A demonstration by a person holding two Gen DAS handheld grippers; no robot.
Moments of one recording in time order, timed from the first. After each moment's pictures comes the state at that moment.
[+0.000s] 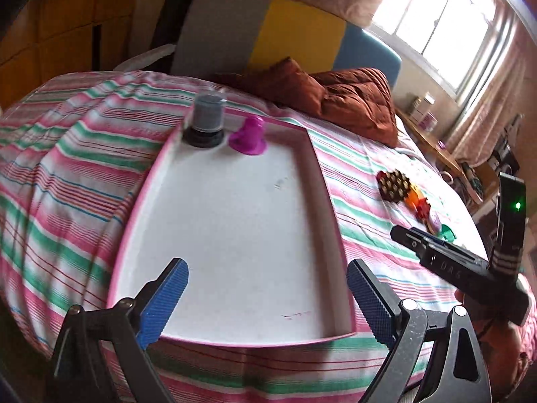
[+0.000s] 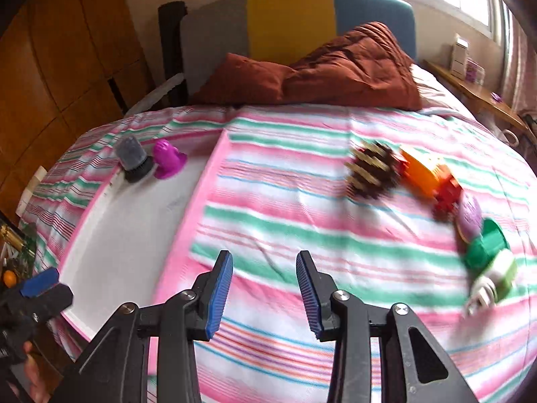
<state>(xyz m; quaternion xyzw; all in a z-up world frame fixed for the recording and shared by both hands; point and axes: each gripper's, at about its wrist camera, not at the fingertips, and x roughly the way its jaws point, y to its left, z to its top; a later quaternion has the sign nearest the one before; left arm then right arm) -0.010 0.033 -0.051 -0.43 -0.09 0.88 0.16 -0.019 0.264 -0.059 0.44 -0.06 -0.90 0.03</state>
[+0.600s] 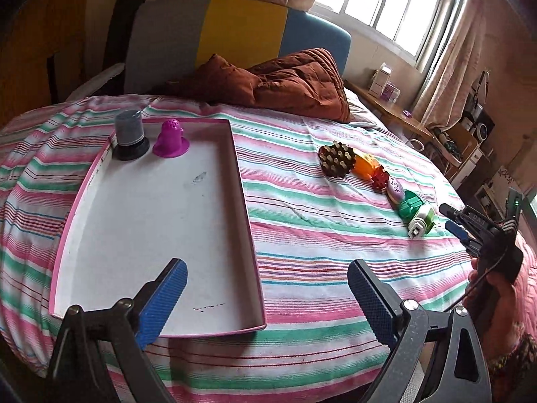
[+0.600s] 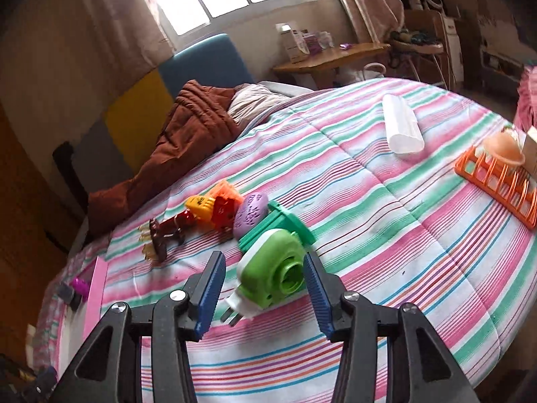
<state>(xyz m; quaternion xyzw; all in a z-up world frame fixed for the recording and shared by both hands) 0.017 0.103 -0.038 -0.42 -0.03 0.88 0.23 0.074 0.489 -0.061 0.30 -0.30 -0.89 -0.17</state>
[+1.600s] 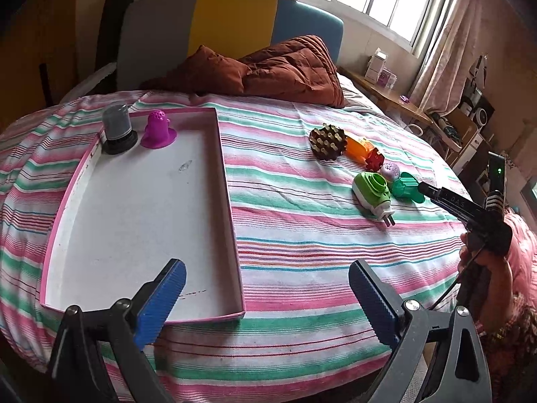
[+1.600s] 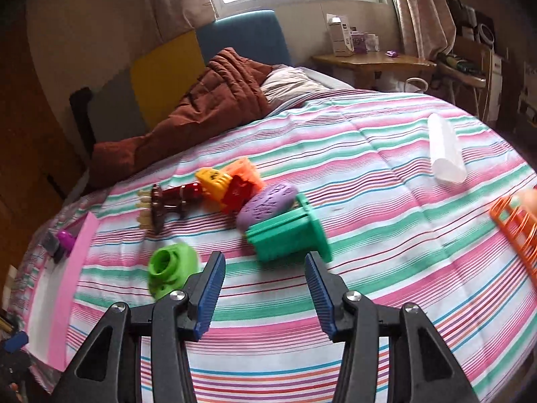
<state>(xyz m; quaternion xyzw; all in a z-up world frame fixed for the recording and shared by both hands) 0.027 0.123 -0.044 -0.43 -0.01 0.87 0.23 0.033 0.472 -0.067 0.36 -0.17 -0.91 -0.12</state>
